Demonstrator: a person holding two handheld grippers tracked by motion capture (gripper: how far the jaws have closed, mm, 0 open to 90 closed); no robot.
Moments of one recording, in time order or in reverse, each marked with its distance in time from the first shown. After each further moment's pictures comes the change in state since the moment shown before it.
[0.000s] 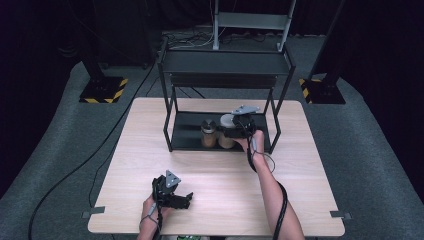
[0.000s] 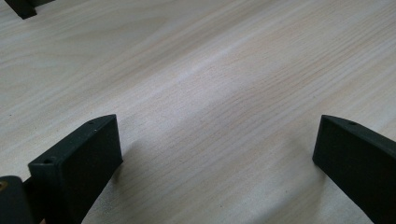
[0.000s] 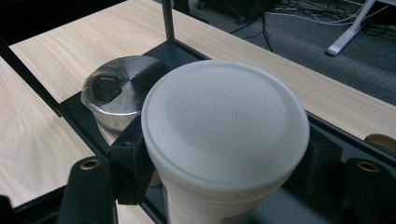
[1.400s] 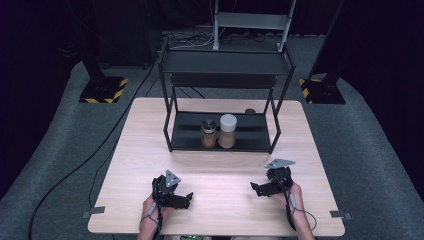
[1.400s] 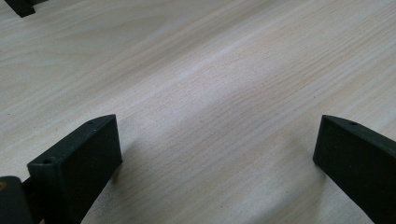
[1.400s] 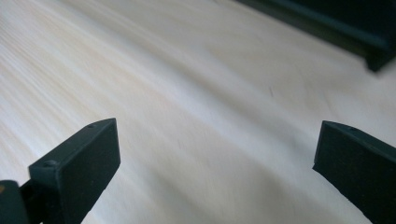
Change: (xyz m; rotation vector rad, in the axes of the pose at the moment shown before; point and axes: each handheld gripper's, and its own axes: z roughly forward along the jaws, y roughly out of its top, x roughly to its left) left arm 0.002 0.001 0.000 0.003 -0.004 0.001; right arm 0.021 -0.130 -0.115 0.230 -0.047 0.081
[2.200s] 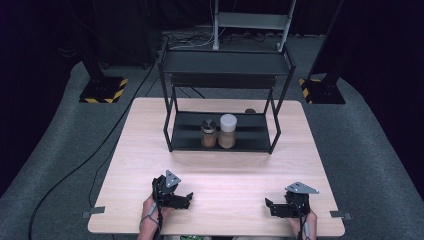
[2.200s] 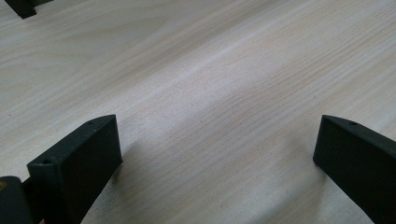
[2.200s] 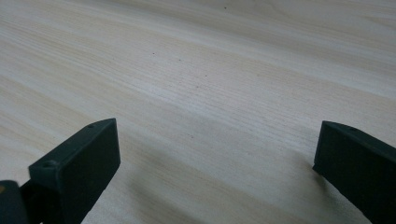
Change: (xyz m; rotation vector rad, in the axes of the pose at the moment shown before) left arm -0.001 0.000 0.000 -0.001 0.004 0.002; right arm 0.019 -0.080 -0.031 -0.091 -0.092 0.154
